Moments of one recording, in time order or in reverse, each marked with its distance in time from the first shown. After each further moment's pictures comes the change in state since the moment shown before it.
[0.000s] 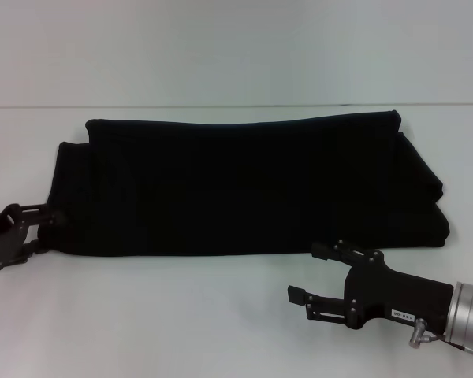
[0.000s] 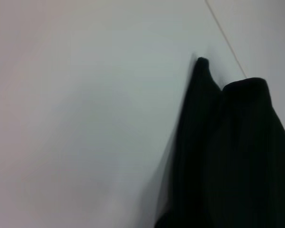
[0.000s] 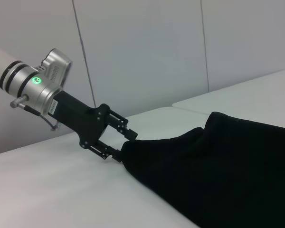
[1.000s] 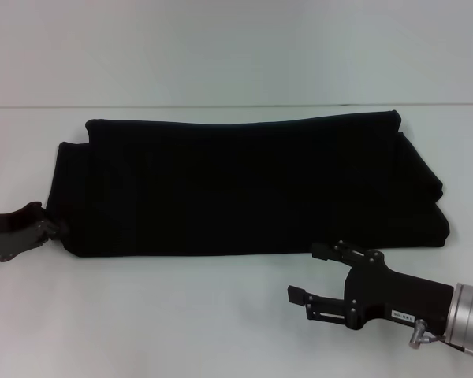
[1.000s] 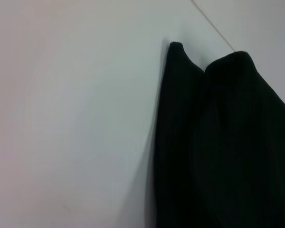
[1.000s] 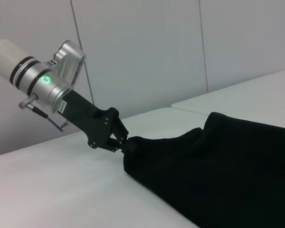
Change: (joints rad) left arm -0.032 -0.005 0.140 0.019 0.014 -0.044 0.040; right arm -0.002 0.001 0.002 0.003 0.004 0.000 0.000
